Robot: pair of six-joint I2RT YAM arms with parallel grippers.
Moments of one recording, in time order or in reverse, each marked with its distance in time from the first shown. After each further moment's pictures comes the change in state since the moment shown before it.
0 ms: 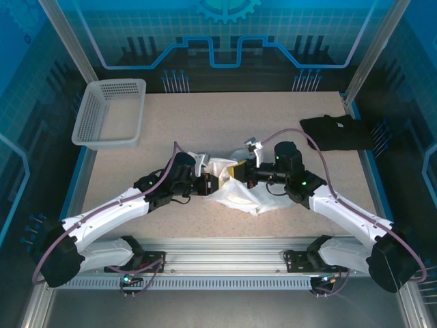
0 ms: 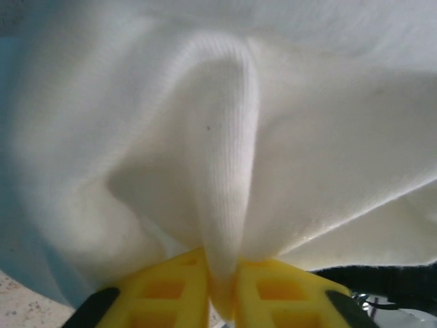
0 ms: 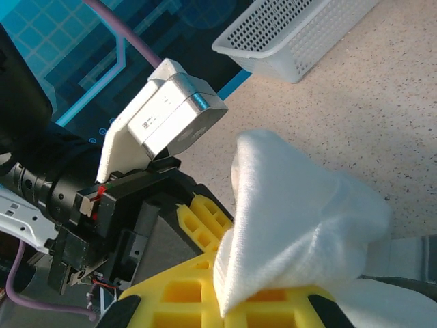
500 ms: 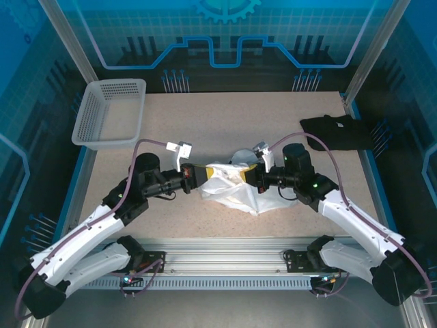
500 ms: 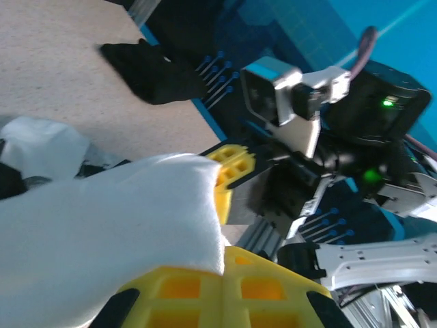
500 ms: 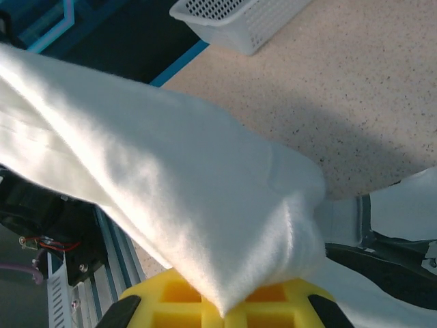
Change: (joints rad) left arm 0.090 -0.301 -0.039 0.188 0.223 0.038; right arm -0.068 -0.102 0.003 -0.267 0.034 -0.207
